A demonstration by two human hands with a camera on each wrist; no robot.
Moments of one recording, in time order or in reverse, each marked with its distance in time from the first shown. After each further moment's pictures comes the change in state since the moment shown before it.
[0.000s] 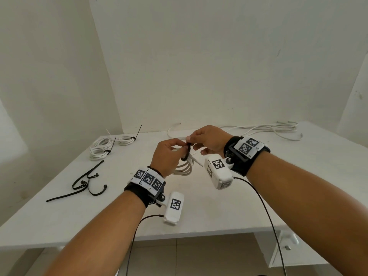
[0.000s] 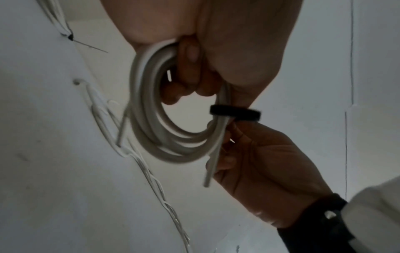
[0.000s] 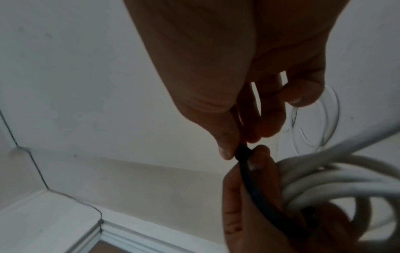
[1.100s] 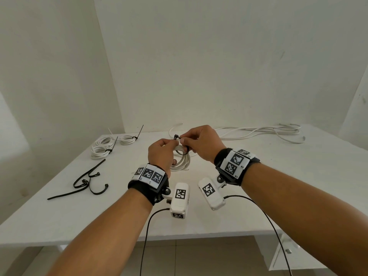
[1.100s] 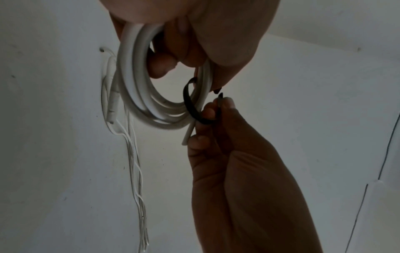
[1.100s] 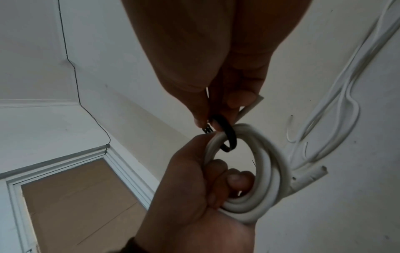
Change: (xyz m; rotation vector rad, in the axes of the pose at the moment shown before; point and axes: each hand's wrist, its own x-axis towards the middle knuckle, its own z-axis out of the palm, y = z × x) left_hand 0.011 0.000 0.000 -0.229 0.348 -0.276; right_hand 0.001 0.005 0.031 -0.156 0.238 -0.287
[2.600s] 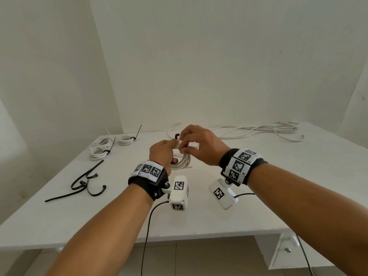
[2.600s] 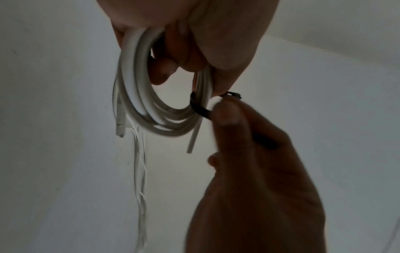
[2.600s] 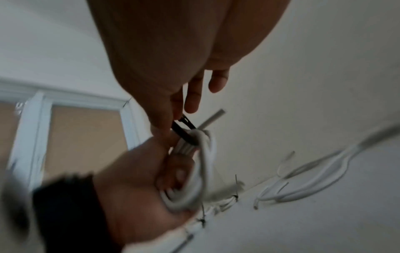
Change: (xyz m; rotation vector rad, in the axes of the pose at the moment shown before) left_hand 0.003 0.005 0.008 -0.025 -0.066 -0.129; right_hand 0.001 0.022 -0.016 -0.353 -0.117 -0.593
